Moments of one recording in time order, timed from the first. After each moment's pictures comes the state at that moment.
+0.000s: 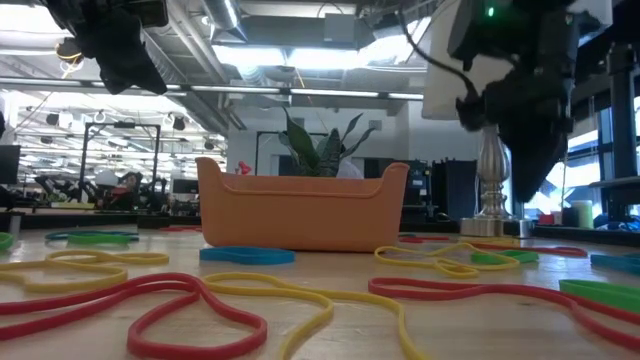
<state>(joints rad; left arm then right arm) -0.16 0.76 0.66 -0.64 -0.25 -0.53 0.08 1.39 0.79 -0.78 0.06 0.75</state>
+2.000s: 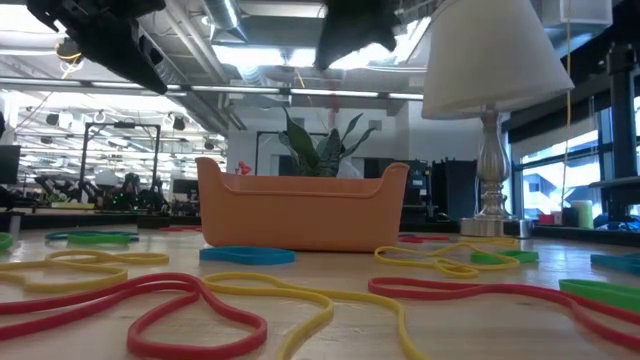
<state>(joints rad) -0.16 0.75 0.66 -0.65 -0.27 -0.15 0.15 1.87 1.74 -0.84 0.34 0.46</state>
